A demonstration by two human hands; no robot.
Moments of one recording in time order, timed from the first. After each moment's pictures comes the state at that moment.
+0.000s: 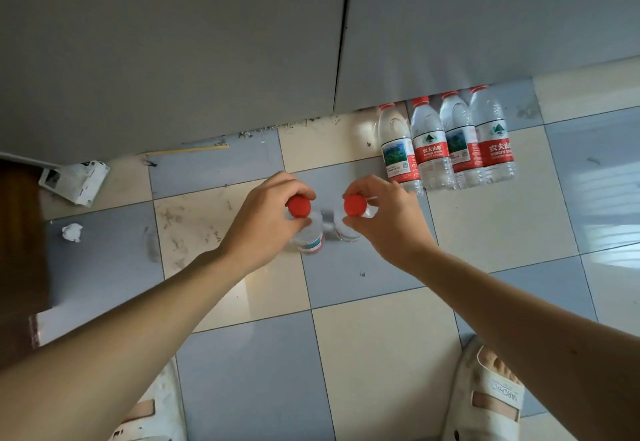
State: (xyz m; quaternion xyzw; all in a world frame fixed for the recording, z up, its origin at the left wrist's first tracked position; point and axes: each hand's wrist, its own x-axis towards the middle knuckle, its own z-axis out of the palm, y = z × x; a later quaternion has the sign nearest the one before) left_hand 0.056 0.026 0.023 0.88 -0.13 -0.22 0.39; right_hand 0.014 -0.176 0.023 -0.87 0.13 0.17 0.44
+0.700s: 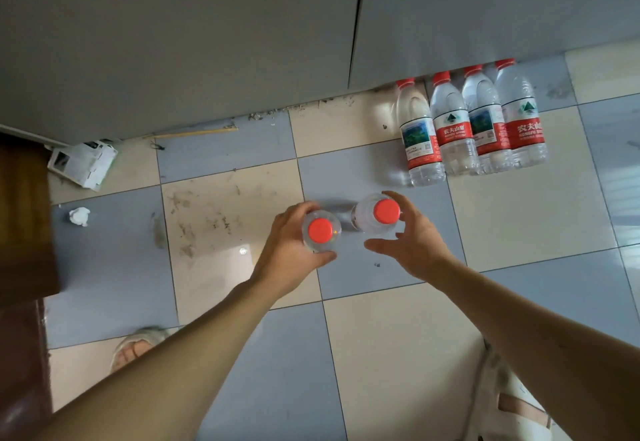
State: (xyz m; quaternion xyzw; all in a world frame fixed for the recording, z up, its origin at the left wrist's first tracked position) left_hand -0.021 0.033 -0.059 0.87 0.00 -0.27 0.41; right_hand -0.046 -0.193 -0.062 -0.82 0.20 0.25 0.47
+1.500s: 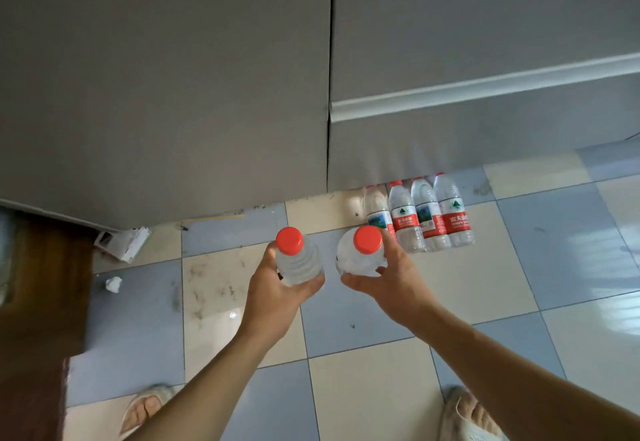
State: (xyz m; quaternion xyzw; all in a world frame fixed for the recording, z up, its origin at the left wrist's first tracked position) left_hand 0.008 0.004 0.104 0.80 0.13 -0.18 0.55; right_hand -0.006 -0.201 0.113 -0.77 0.16 0.17 0.59
